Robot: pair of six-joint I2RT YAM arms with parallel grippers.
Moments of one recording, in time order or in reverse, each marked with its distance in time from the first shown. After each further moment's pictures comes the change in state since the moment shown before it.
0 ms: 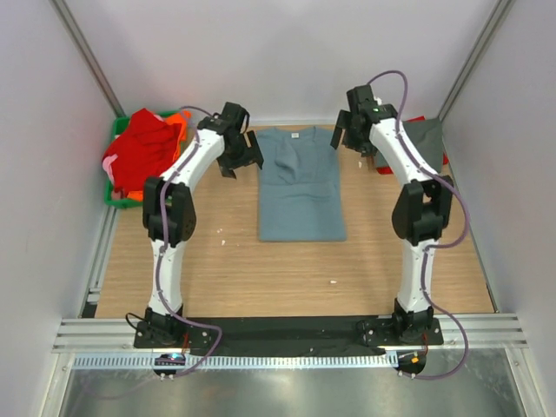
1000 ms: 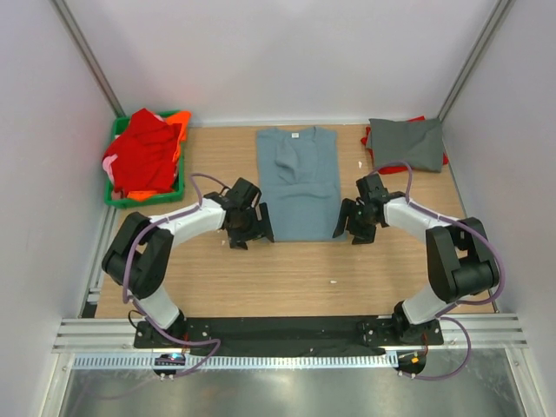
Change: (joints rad) left arm -0.230 -0.555 -1.036 0.433 0.084 -0.151; right arm 0.018 -0.595 -1.246 0.437 -0.362 0.072
